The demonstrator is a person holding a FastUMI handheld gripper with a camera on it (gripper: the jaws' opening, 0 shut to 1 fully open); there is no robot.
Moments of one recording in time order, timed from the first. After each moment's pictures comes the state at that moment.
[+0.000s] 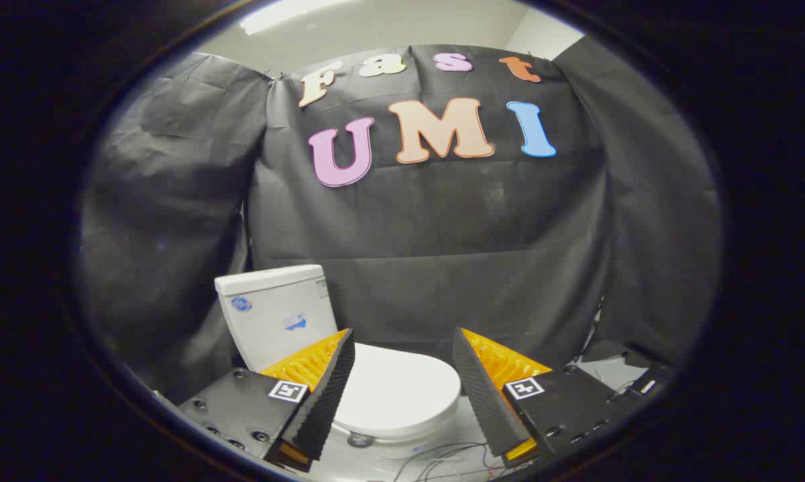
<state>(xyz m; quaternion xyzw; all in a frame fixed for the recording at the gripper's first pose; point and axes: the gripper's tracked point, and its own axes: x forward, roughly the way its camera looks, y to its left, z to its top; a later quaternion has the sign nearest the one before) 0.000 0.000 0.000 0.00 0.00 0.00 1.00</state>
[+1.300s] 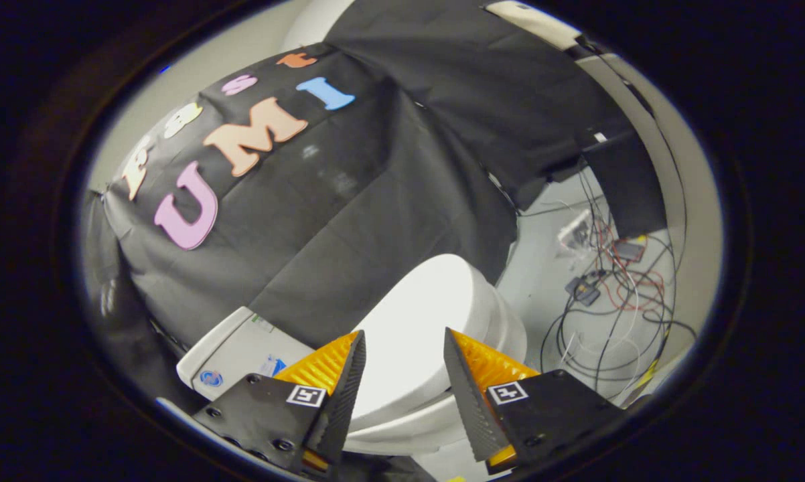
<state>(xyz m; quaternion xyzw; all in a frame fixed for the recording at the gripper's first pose) 0.001 0.053 -0.204 0.38 -0.01 -0.28 0.88</state>
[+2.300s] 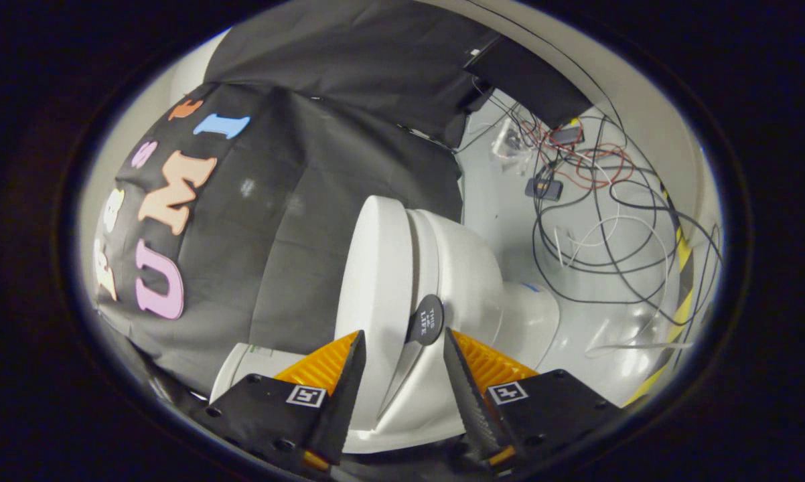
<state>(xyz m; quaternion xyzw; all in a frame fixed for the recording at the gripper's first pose) 0.009 0.068 -0.295 0.57 -0.01 -0.30 0.76</state>
